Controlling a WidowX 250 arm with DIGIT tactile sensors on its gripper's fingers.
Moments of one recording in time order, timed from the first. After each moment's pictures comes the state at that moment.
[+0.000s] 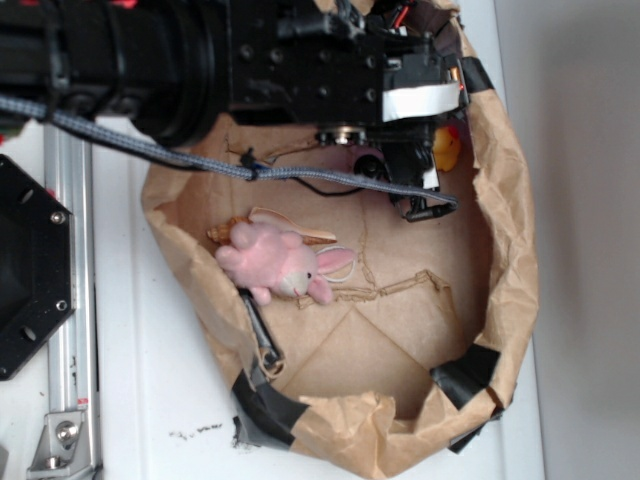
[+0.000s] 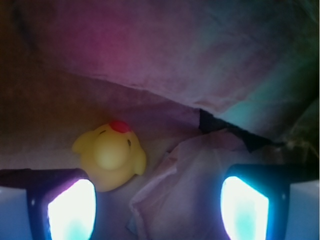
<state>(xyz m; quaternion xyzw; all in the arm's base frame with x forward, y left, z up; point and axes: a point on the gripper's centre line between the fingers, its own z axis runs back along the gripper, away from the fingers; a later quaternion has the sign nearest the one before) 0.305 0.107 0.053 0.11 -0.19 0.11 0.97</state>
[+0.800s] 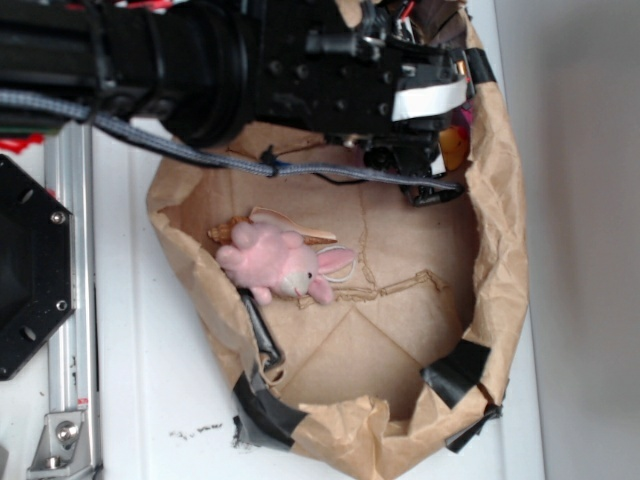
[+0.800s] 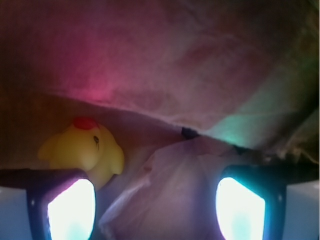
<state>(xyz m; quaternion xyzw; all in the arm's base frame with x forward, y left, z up) 0.310 0.119 0.046 0.14 -0.19 0.13 0.96</state>
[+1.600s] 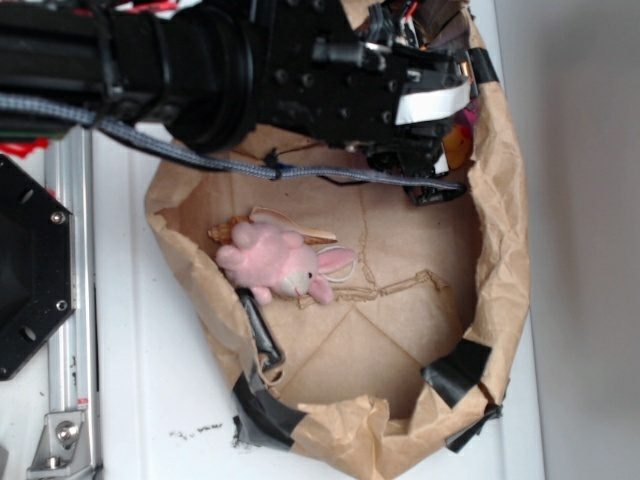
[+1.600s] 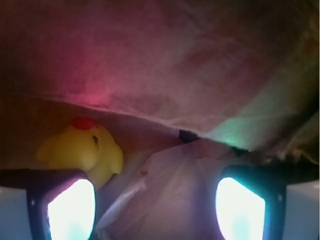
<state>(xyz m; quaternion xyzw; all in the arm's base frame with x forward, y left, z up) 0.312 0.117 0.046 0.15 -0.19 0.12 0.96</state>
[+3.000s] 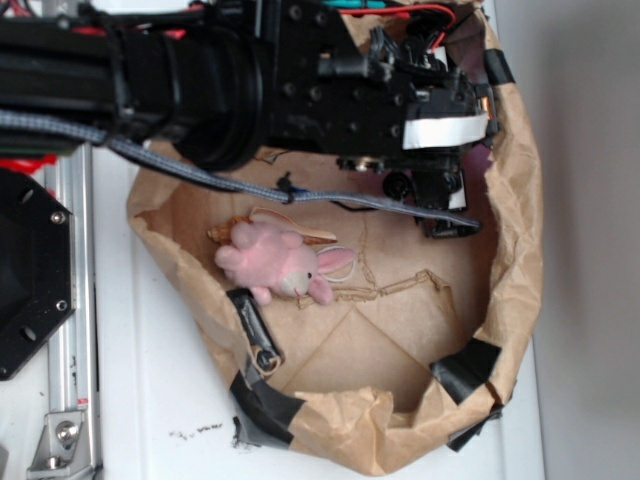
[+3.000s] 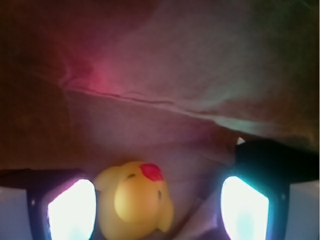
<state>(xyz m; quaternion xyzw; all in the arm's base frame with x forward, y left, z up) 0.331 0.094 0.045 0.10 -0.22 0.07 0.97</state>
